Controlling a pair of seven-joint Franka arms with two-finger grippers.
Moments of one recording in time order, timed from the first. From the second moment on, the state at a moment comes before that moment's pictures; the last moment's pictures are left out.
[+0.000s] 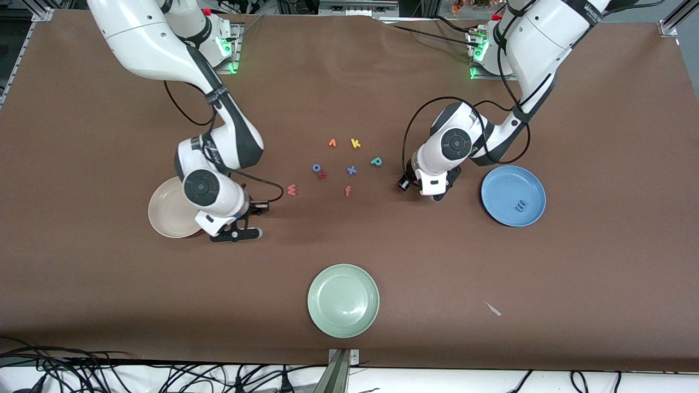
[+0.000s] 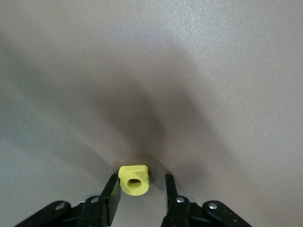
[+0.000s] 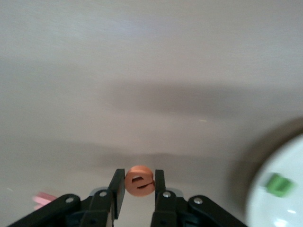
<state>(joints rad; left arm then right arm) -0.04 0.61 -0.53 -2.06 0.07 2.55 -1.49 0.30 0.64 0.05 -1.65 -0.03 2.15 0.23</state>
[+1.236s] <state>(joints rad) 0.12 0.43 -0.52 -2.00 0.07 2.19 -1.14 0.29 0.49 -0.14 -1.96 -0.02 2.35 -0.15</state>
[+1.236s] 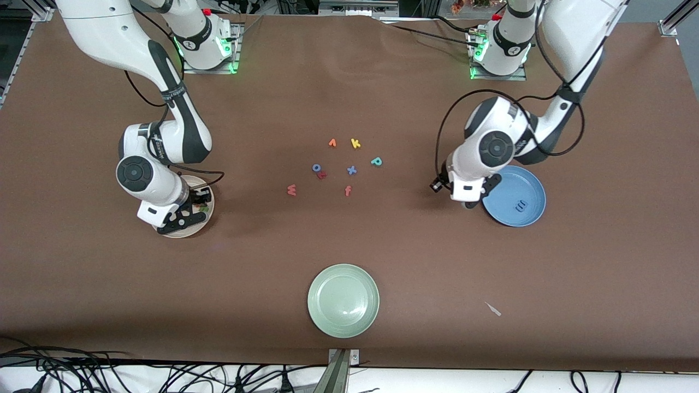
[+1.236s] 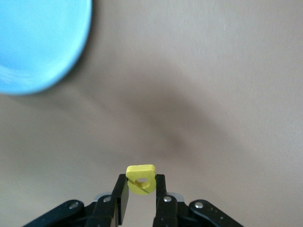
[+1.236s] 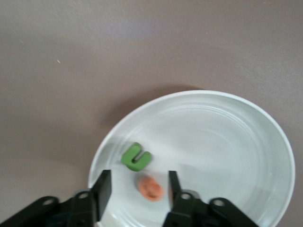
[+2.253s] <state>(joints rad) 0.41 0.48 -0.50 -1.90 0.23 1.99 -0.42 0.43 0.53 0.08 -1.96 -0.02 2.50 0.54</state>
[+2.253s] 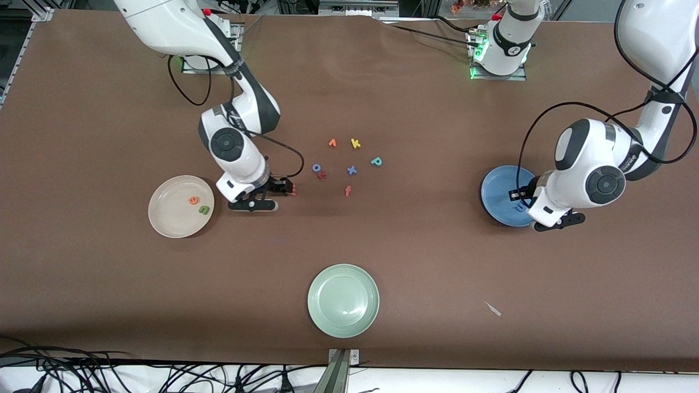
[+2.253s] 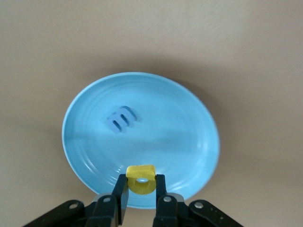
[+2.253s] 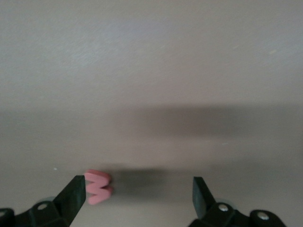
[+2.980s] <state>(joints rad) 0.46 0.62 -0.50 -1.92 0.23 2.00 -0.38 0.48 0.59 0.08 -1.93 -0.02 2.55 0.65</state>
